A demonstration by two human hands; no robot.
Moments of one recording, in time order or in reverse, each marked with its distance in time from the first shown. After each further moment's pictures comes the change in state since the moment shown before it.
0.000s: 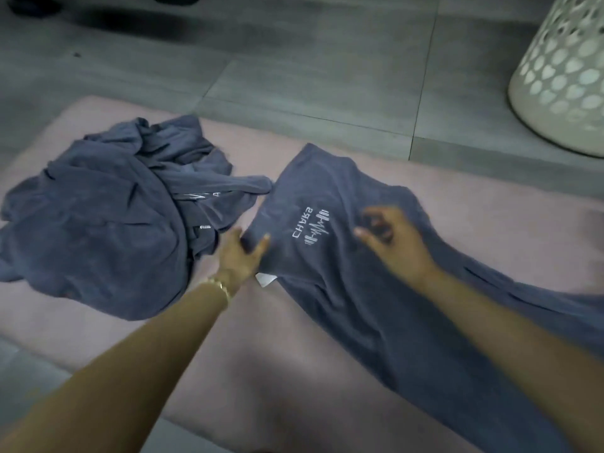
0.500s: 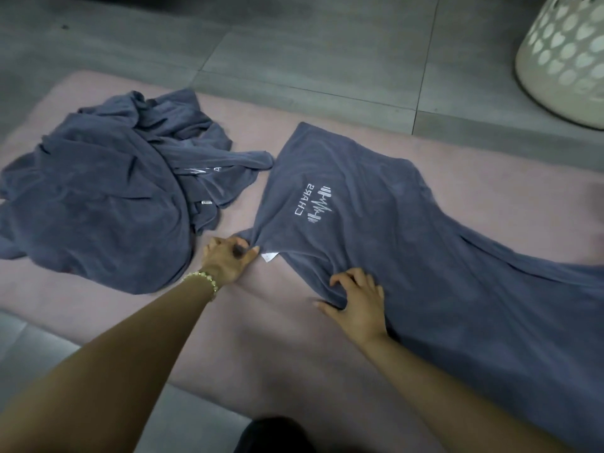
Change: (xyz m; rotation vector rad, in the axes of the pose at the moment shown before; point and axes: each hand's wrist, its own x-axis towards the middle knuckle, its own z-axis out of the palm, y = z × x) left_hand 0.002 -0.066 -0.023 0.470 -0.066 0.019; right_hand -0.123 0.019 0.099 -0.422 -0.069 0.117
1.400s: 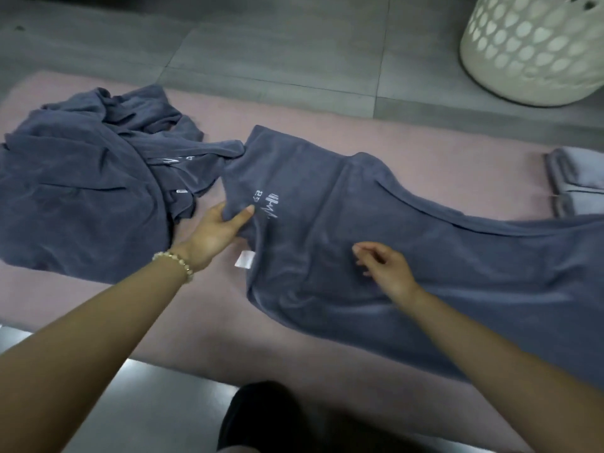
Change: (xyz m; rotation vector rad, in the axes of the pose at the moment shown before) left_hand -0.072 0.078 -0.037 -0.680 -0.214 0.161; right_hand -0.015 0.037 -0.068 0.803 0.059 0.400
